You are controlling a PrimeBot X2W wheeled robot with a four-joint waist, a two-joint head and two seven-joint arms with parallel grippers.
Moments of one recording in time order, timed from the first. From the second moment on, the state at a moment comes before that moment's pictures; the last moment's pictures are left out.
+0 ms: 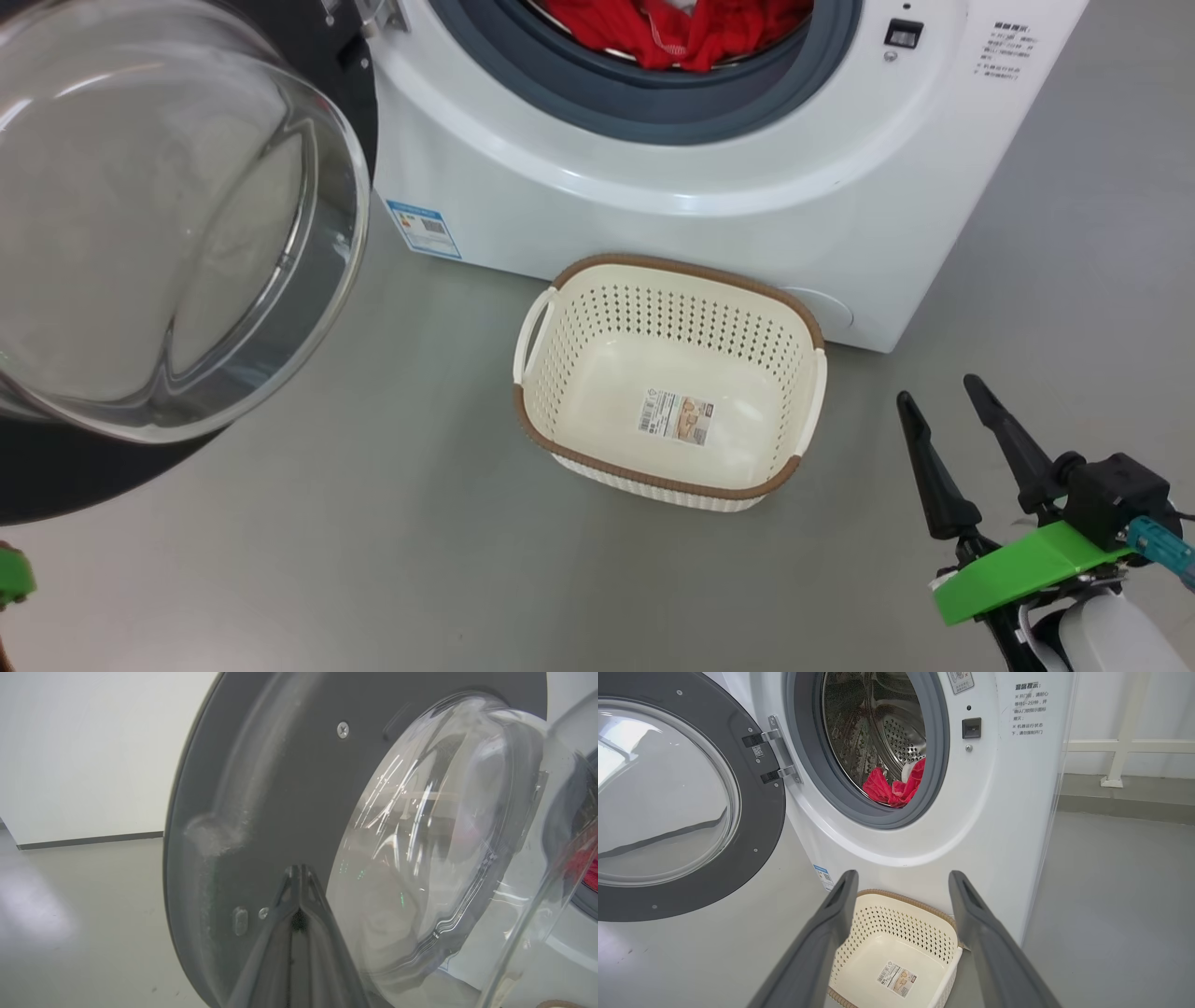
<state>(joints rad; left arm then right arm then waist) -0.39 0.16 0.57 0.51 -0.13 -0.13 -0.26 -0.13 -0.19 0.11 0.25 0.40 0.12 -0.26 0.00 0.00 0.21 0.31</state>
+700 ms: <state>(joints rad) -0.11 0.07 0.32 0.23 -0.19 -0.13 -0.26 -0.07 -0.16 0.07 0.24 0.41 0.12 -0.26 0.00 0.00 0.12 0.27</state>
